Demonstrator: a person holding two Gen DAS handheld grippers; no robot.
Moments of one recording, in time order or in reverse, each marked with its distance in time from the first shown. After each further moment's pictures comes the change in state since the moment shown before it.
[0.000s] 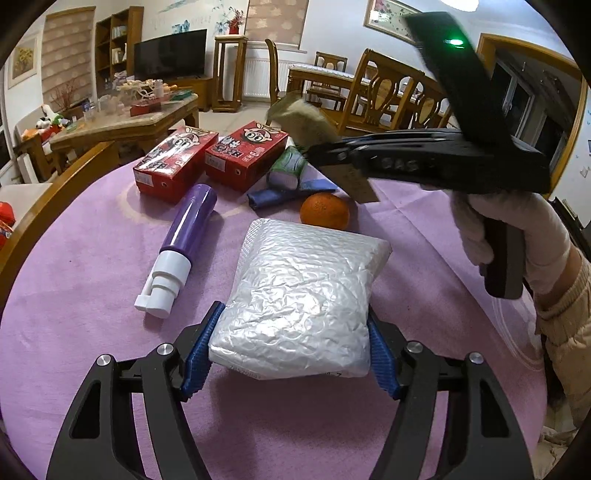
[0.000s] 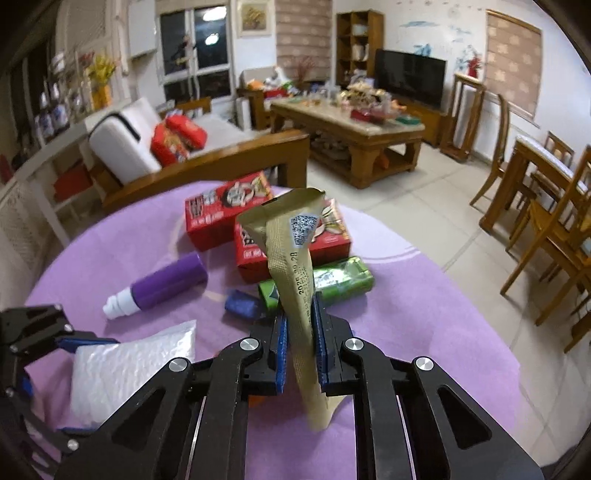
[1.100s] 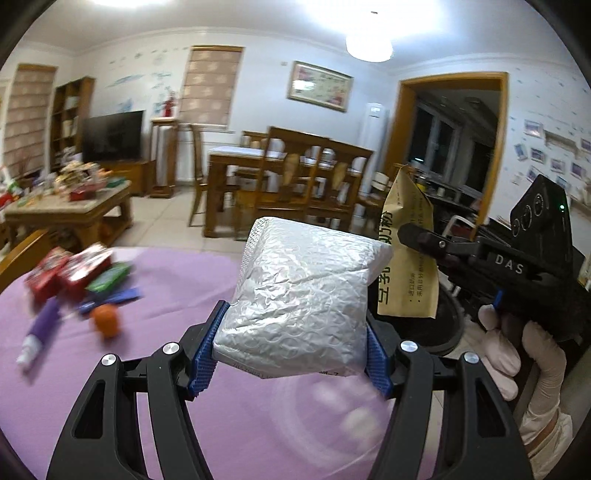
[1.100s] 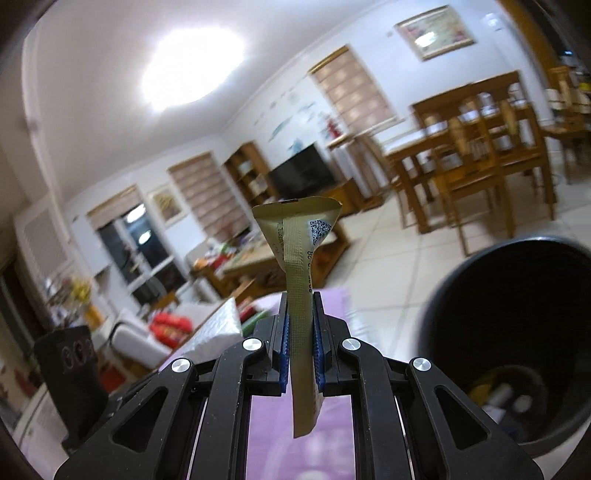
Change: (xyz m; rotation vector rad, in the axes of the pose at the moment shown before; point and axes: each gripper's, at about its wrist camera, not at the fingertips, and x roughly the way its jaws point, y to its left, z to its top) left arm -0.038 -0.198 0.026 0.141 -0.337 -0.233; right arm -0.328 -0.097 -0.229 0.630 -0.587 -0.072
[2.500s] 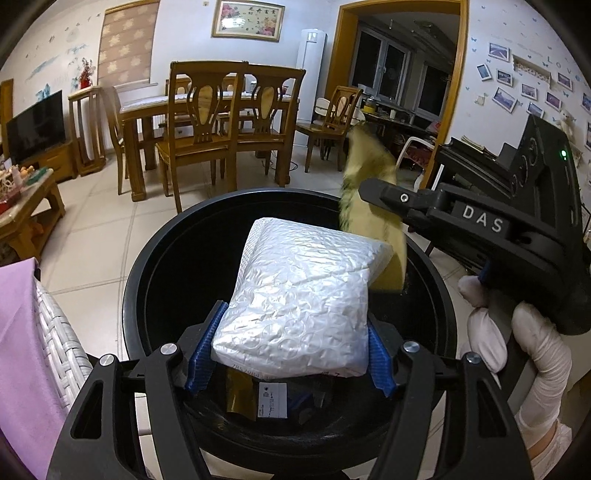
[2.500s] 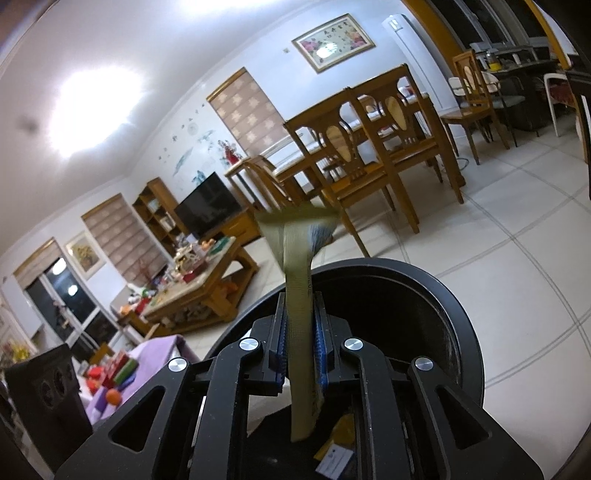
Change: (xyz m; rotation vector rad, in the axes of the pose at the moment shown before) left arm 0.175 -0.135 -0.013 0.154 0.266 -0.155; right arm 0.000 -0.210 0.022 0.166 -0.068 -0.311
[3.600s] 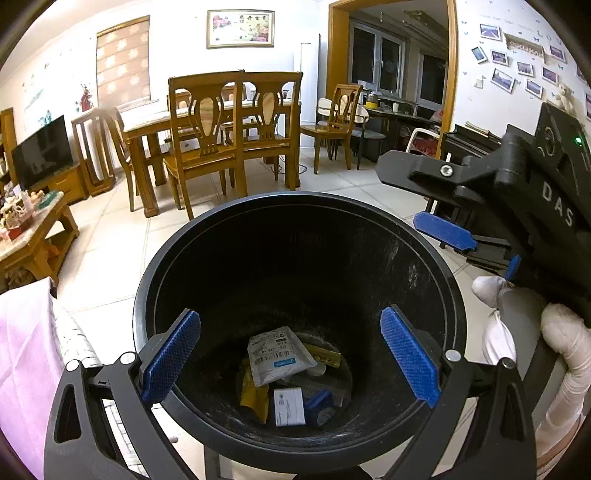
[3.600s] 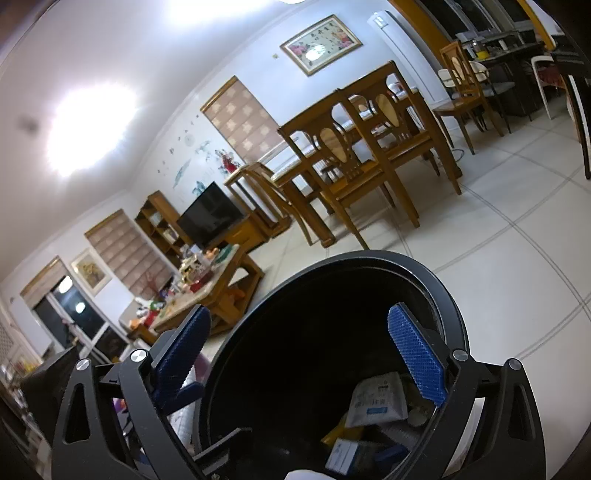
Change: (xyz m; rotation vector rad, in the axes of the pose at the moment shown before) left arm 0.002 -0.008 0.002 0.072 -0.014 0.076; right arm -0.026 -0.019 -0.014 0.076 -0.020 0.025
